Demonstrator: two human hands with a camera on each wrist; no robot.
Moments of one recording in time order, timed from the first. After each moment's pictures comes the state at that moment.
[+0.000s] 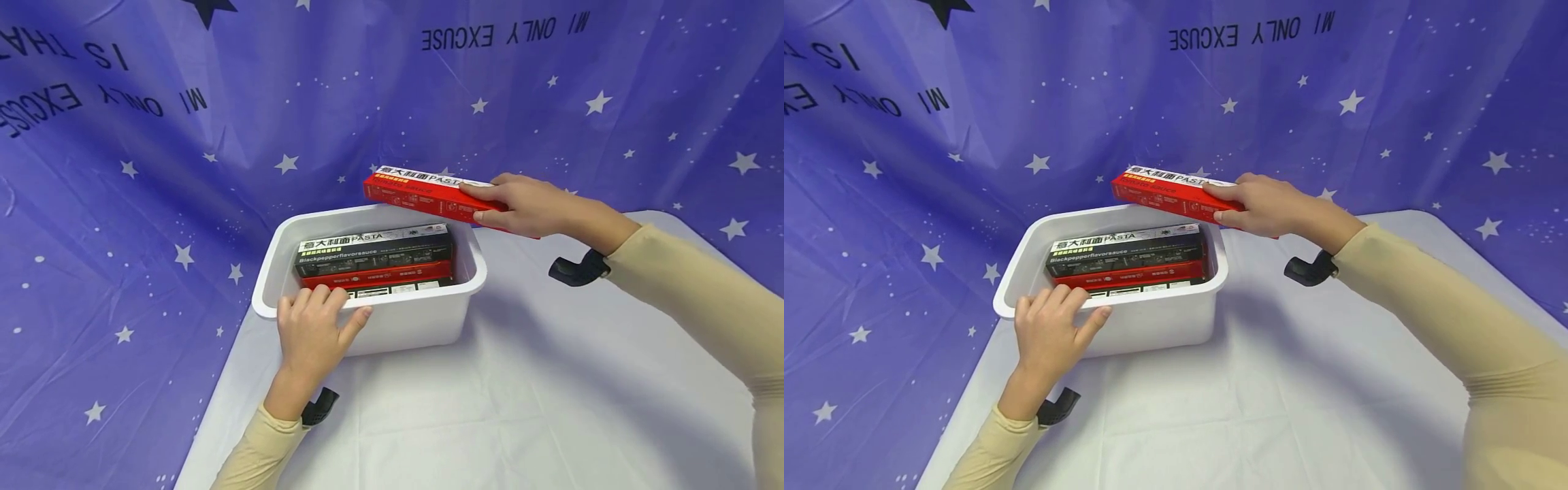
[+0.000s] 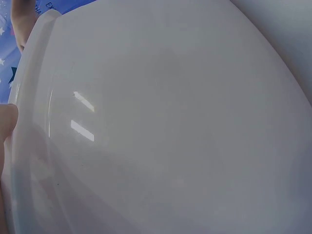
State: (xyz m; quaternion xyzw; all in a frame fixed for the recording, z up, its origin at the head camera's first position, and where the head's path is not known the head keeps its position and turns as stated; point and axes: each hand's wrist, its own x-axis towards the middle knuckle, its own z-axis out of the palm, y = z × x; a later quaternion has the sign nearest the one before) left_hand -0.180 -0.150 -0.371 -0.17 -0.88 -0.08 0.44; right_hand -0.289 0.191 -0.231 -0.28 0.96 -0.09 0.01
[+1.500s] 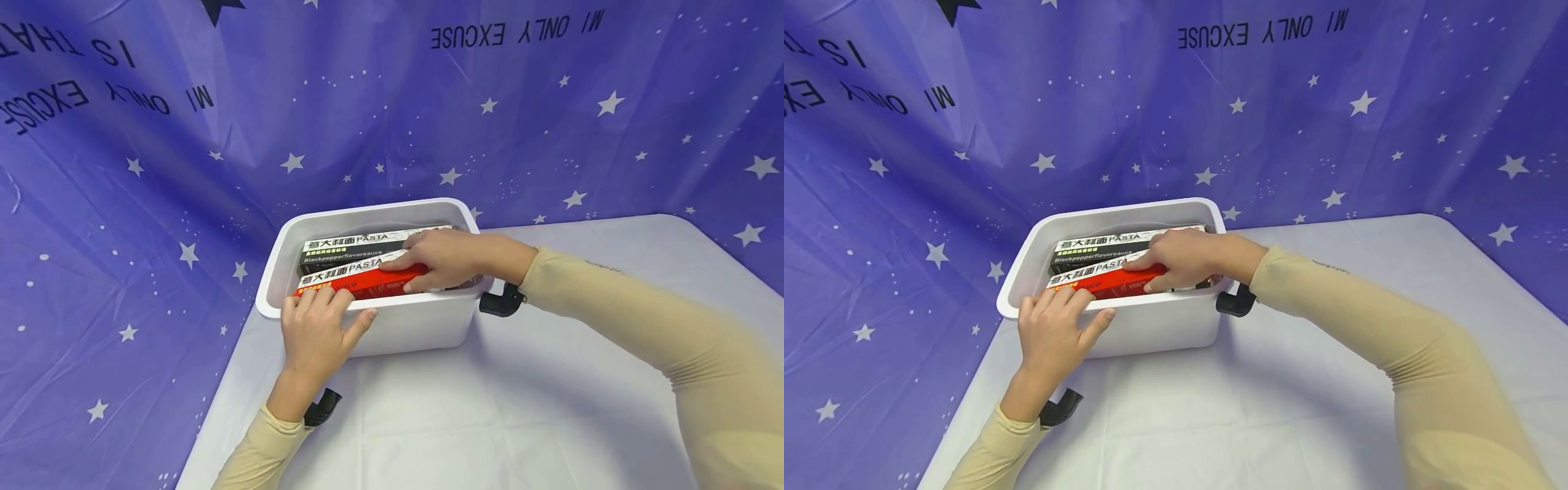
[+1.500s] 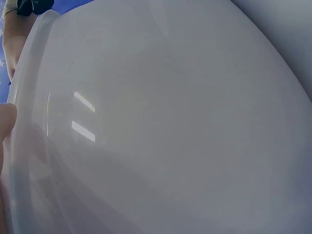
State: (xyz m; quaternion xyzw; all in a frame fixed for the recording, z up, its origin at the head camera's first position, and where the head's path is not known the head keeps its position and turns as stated) left_hand -0.182 -0.151 -0.372 -0.17 -0.87 -0.07 0.45; right_hand -0.281 0.082 -0.272 -0.49 0.87 -0.02 0.07
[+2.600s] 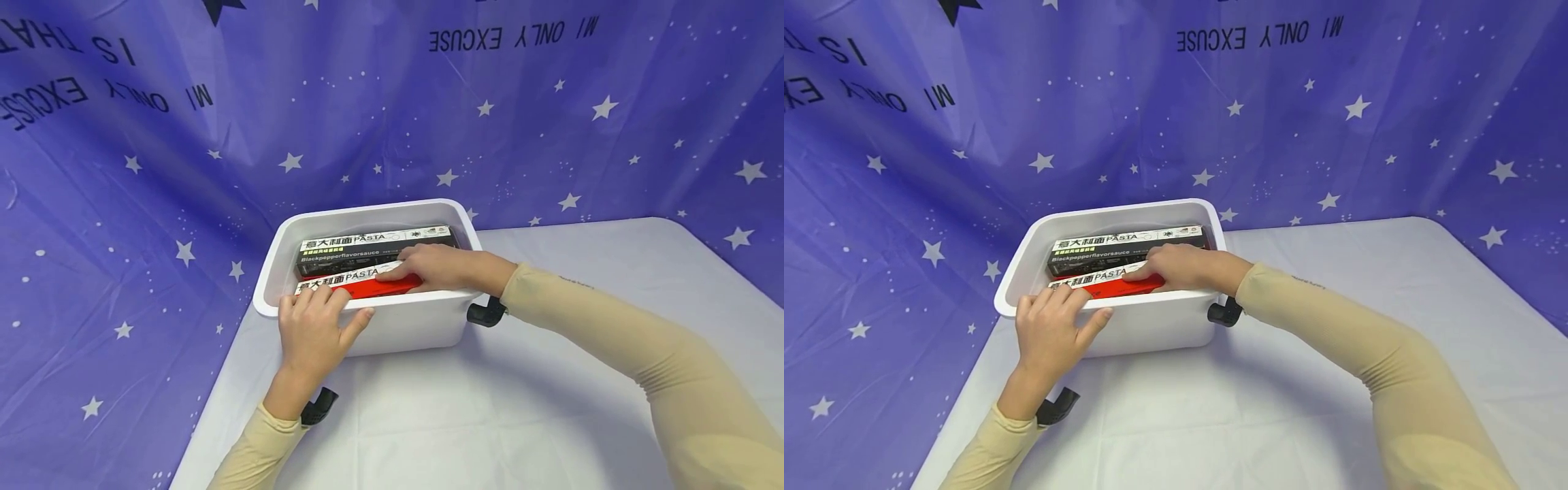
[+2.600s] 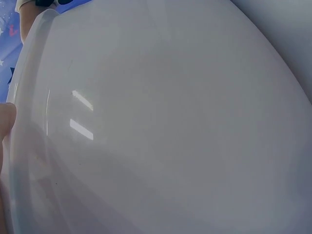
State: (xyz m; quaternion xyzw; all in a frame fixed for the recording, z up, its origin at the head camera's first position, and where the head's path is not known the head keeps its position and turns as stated) left_hand -0.180 -0.152 -0.371 -0.17 -0.87 -0.07 0.45; right_hand -0.294 0.076 -0.307 -0.49 0.87 -0.05 0.09
